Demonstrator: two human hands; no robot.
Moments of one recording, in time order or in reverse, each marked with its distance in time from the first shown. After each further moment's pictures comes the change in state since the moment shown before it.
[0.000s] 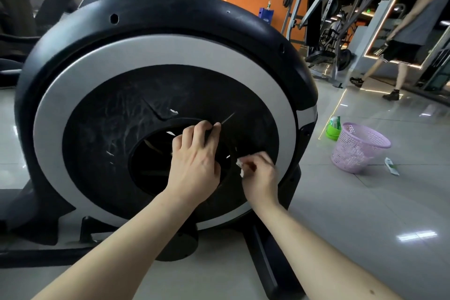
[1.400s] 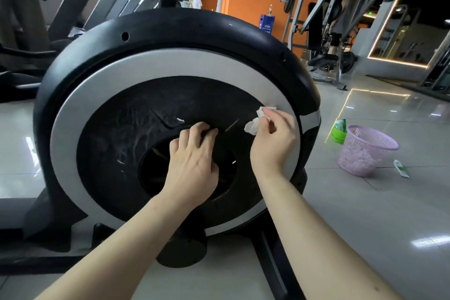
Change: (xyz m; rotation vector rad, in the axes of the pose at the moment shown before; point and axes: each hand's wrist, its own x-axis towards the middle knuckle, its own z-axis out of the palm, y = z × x) left_hand 0.003 -0.012 -0.023 -0.048 -0.016 -0.030; right_hand 0.066 -0.081 -0.025 0.291 0.503 0.080
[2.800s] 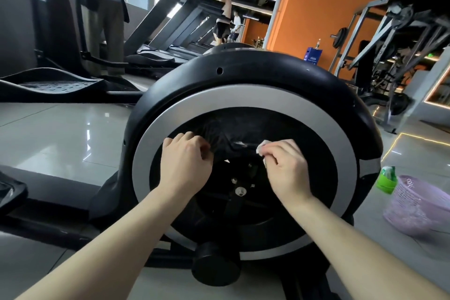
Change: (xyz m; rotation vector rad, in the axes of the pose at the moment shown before) left_hand 0.000 -0.107 -0.070 -0.021 0.169 -0.372; right_hand -0.024 -0.030 0.044 -0.085 -0.425 -0.669
